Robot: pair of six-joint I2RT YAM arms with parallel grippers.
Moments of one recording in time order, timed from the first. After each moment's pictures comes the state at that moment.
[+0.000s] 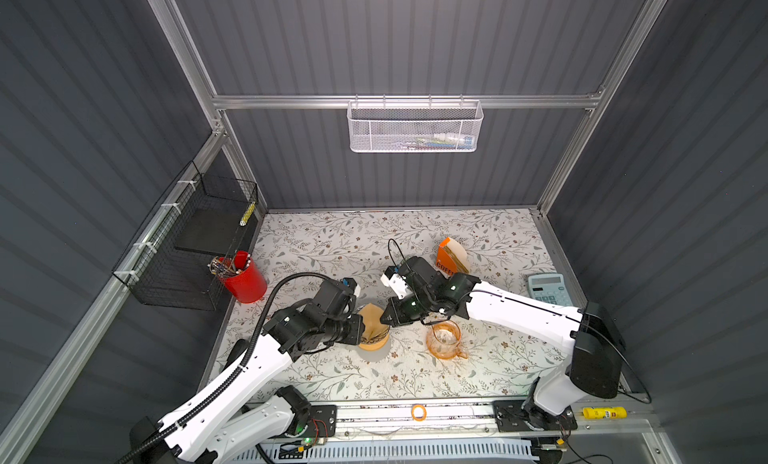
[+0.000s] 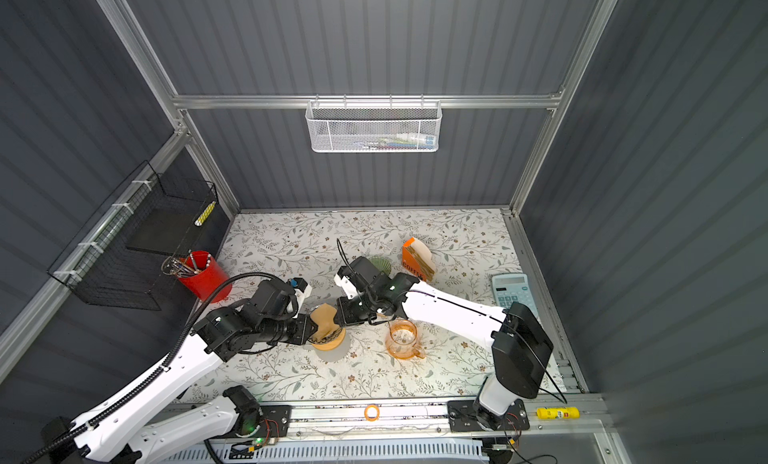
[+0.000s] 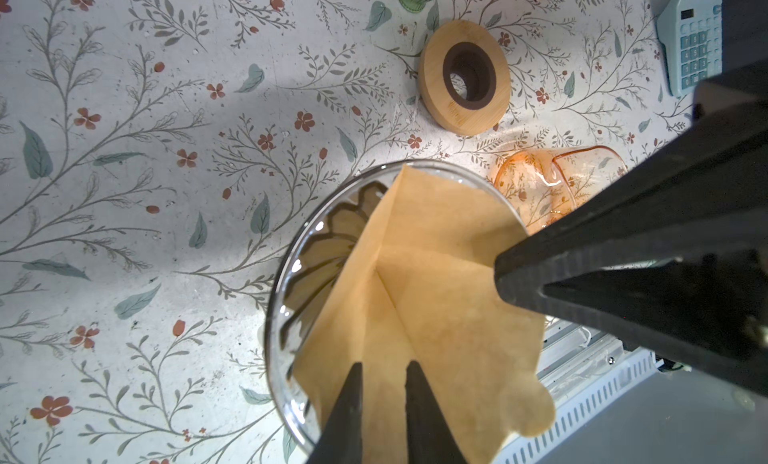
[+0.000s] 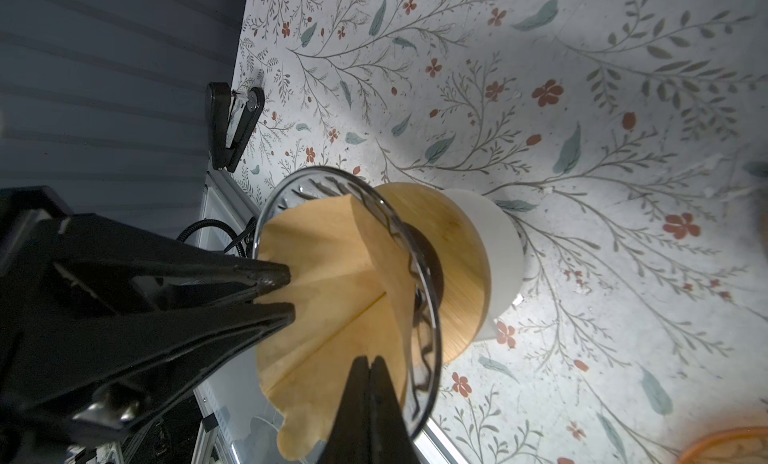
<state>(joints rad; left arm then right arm) -0.72 0.94 0.88 -0.93 0.10 -0.48 0.96 1.61 1.26 -0.54 -0.40 0.67</state>
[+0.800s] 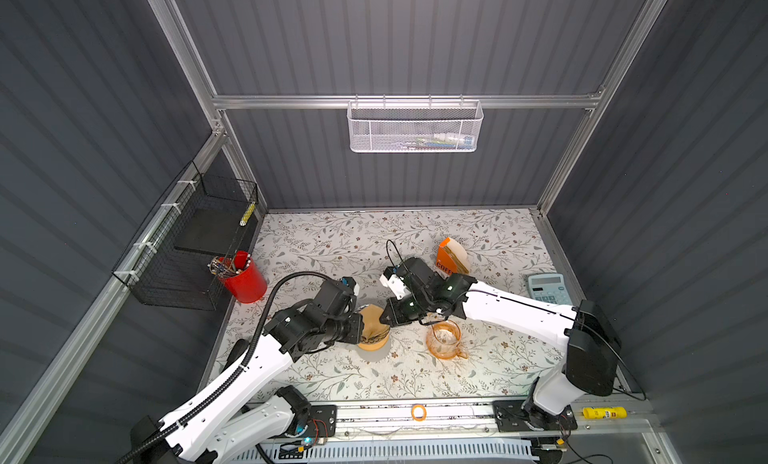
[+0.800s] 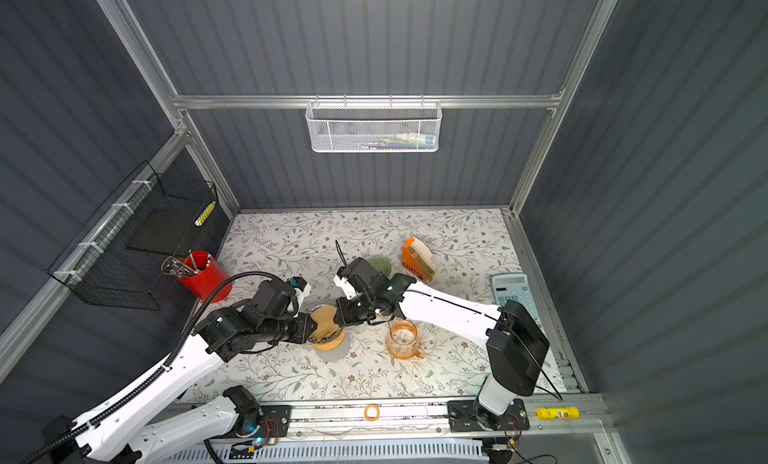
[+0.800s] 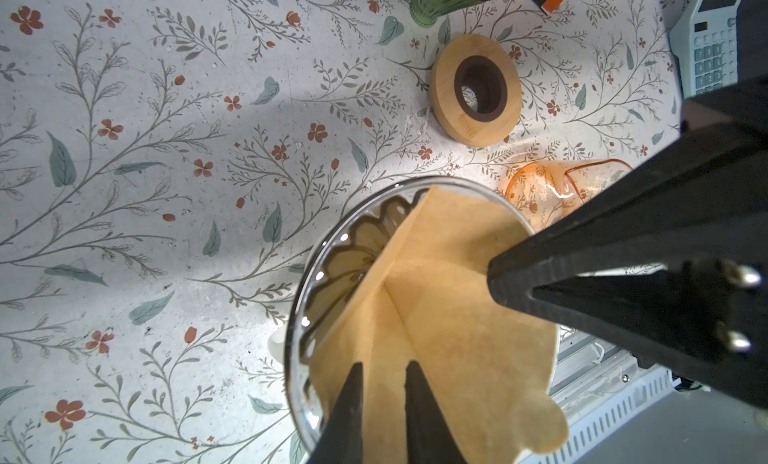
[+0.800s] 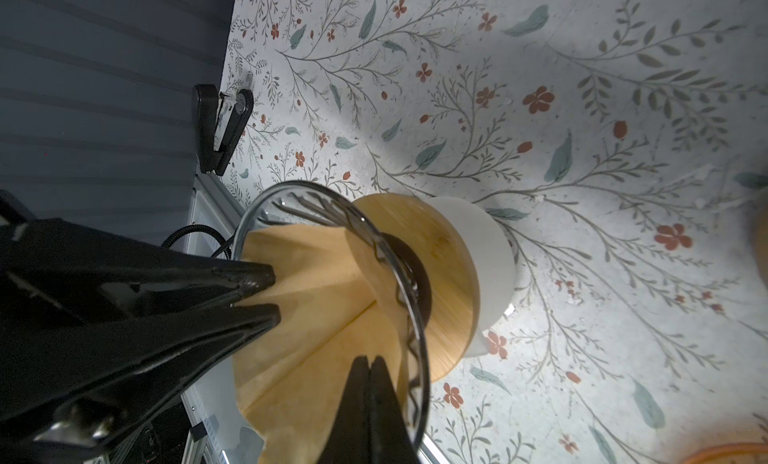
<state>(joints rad) -0.72 0.94 0.87 -0.91 0.07 -0.48 0.96 1.63 1.26 -0.52 -0.38 0.66</state>
